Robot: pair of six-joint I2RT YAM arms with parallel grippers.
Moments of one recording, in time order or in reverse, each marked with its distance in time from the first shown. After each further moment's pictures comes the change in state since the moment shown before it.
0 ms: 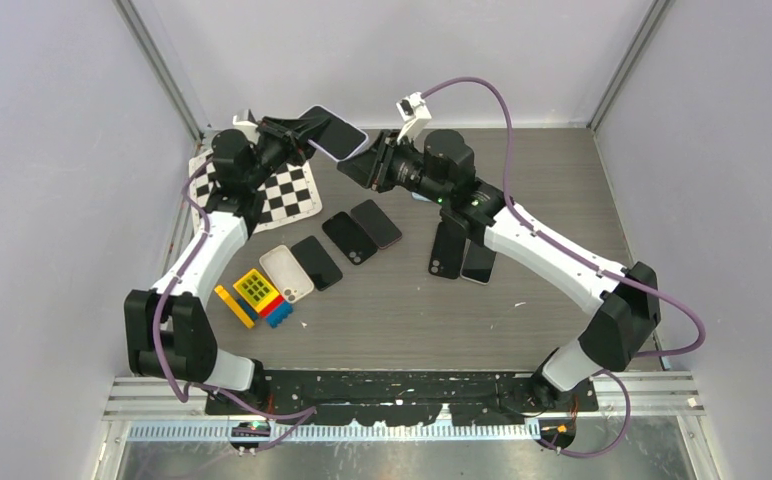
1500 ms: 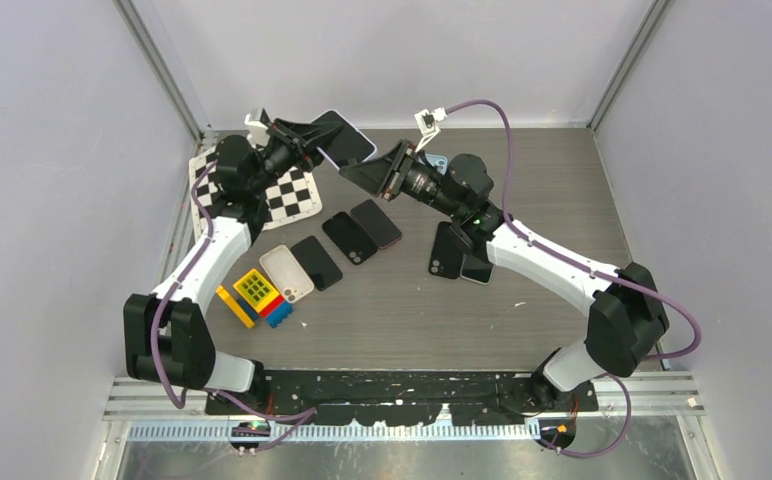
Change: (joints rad) left arm -0.035 -0.021 -0.038 0.077 0.092 -0.027; right arm -0.032 -0.048 -0.251 0.473 -0.152 0.199
